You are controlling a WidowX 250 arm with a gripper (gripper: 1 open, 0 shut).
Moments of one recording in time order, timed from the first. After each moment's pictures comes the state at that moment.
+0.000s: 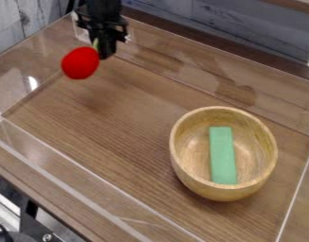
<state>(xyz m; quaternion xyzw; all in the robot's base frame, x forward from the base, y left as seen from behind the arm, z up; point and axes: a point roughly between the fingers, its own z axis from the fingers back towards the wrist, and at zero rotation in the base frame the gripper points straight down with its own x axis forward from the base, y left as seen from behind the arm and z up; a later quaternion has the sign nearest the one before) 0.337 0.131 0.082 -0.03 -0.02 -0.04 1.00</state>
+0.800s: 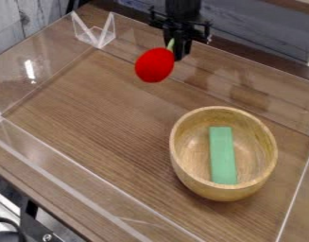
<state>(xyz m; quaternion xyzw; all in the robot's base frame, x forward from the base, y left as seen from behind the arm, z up) 0.369 0.034 0.085 -0.04 -0.02 -0.04 1.00</state>
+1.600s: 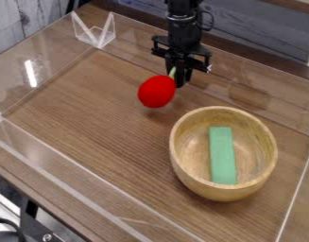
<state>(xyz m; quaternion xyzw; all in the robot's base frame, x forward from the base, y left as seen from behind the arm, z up) 0.364 0.027 0.040 -0.05 0.01 -0.05 1.00</state>
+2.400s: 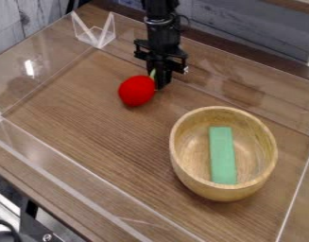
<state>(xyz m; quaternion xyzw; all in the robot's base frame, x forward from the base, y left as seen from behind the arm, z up) 0.361 0.077 0.025 -0.06 0.02 -0.04 1.00</state>
